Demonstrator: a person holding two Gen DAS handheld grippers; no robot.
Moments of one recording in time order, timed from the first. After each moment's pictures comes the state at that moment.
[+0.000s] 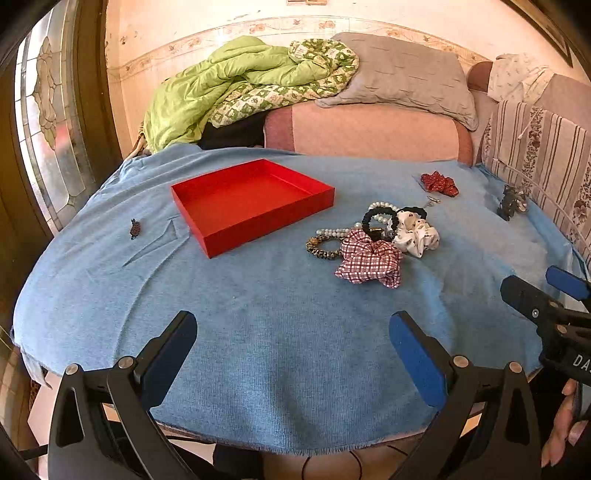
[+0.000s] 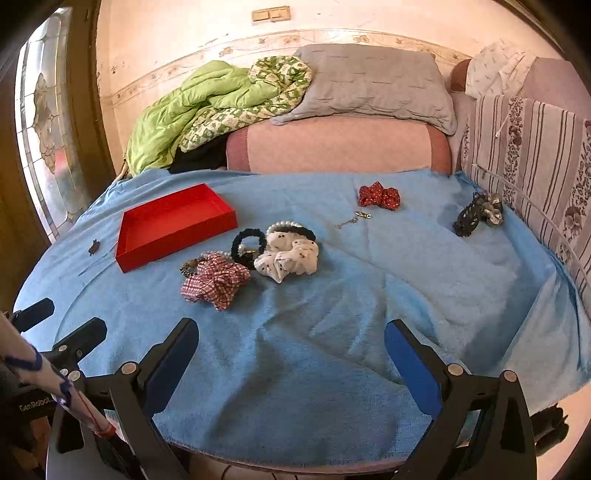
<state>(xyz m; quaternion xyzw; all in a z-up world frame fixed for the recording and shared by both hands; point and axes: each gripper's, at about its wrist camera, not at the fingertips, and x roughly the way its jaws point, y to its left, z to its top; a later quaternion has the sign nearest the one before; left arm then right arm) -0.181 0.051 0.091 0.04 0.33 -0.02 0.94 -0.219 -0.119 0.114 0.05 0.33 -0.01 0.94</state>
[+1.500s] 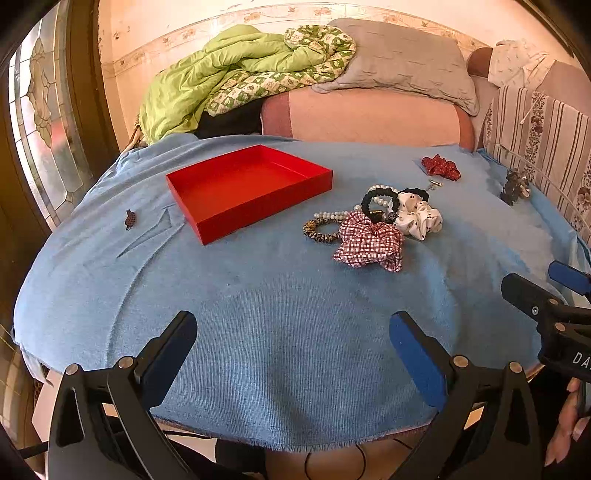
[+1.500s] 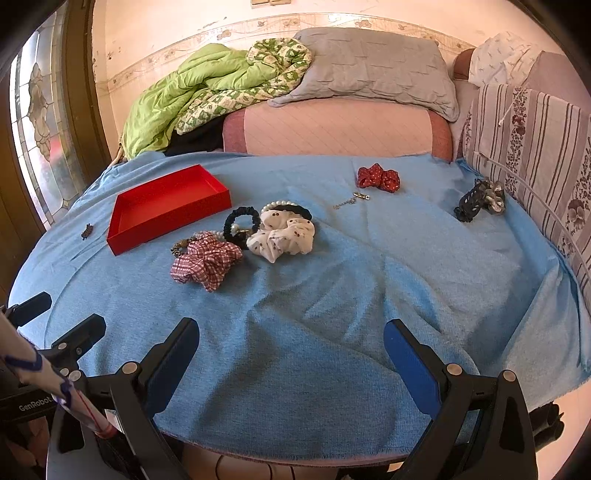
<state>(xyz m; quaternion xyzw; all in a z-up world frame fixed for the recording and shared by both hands) -0.177 0.050 0.075 0.05 0.35 -0.03 0.93 -0.214 -0.121 0.098 0.04 0.35 -0.02 0.93</state>
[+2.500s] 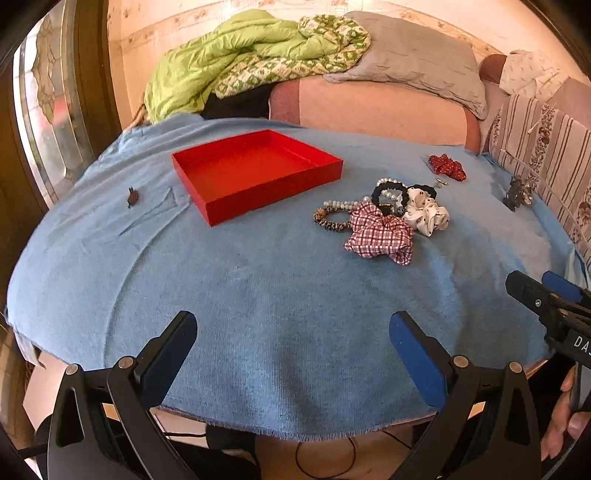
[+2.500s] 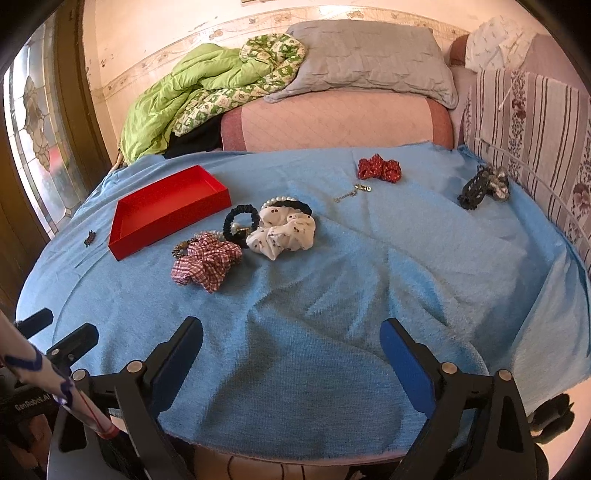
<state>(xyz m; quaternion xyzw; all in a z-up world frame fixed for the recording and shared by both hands) -0.175 0.070 0.072 0.01 0.39 -0.03 0.92 -0.209 -0.130 0.095 0.08 0.37 -0.01 0.93</state>
